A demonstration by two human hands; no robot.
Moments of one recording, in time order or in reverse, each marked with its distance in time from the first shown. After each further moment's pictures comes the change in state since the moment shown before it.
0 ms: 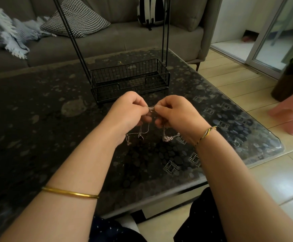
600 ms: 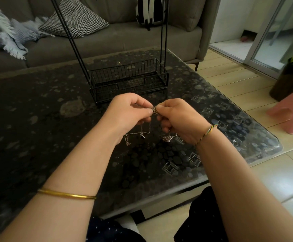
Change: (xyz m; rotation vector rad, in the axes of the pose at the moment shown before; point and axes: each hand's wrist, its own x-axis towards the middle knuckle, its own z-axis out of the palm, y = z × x) left_hand -0.006 0.002 -0.004 0.018 -0.021 0.074; right_hand -0.001 -0.003 -0.002 0.124 -0.082 0.138
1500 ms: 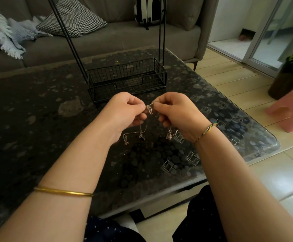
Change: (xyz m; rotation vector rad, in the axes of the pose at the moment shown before) left_hand 0.007 0.000 0.001 -0.138 0.013 -0.114; right_hand 0.001 0.000 -0.005 -0.050 0.077 -0.130
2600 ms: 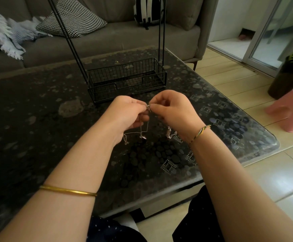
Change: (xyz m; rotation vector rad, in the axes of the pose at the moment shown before) left_hand -0.002 0.002 0.005 -0.041 -0.009 -0.069; right_hand 0.002 0.004 0.007 -0.086 0.101 -0.133
